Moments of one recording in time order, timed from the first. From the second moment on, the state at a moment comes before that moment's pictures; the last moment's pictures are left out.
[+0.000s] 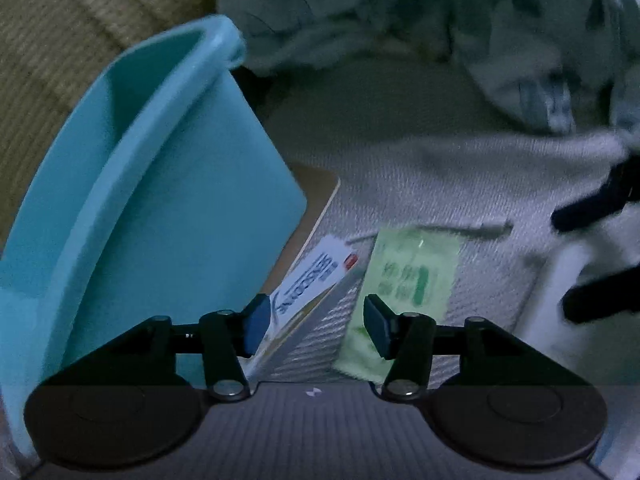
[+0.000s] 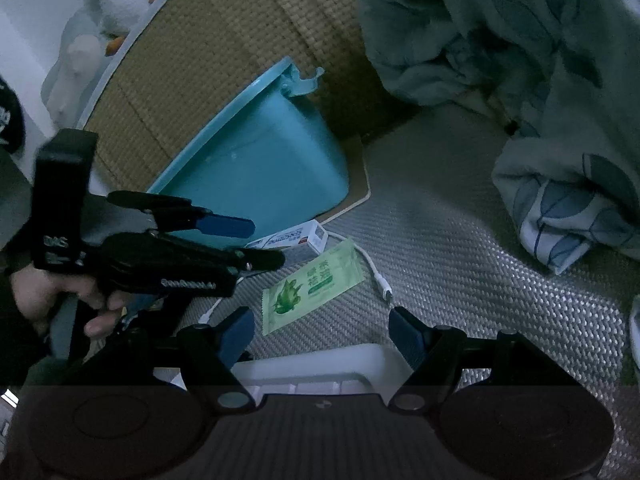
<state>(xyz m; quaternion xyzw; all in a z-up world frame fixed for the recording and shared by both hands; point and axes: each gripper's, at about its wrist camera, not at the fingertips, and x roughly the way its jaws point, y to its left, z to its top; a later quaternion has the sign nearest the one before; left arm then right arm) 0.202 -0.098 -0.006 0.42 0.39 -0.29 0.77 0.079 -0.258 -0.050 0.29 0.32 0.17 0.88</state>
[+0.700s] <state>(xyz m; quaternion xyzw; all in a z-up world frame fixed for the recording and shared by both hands) 0.217 -0.102 -0.020 0.46 0.40 -0.30 0.73 0.080 -0.256 -0.049 0.30 0.33 0.18 0.88</state>
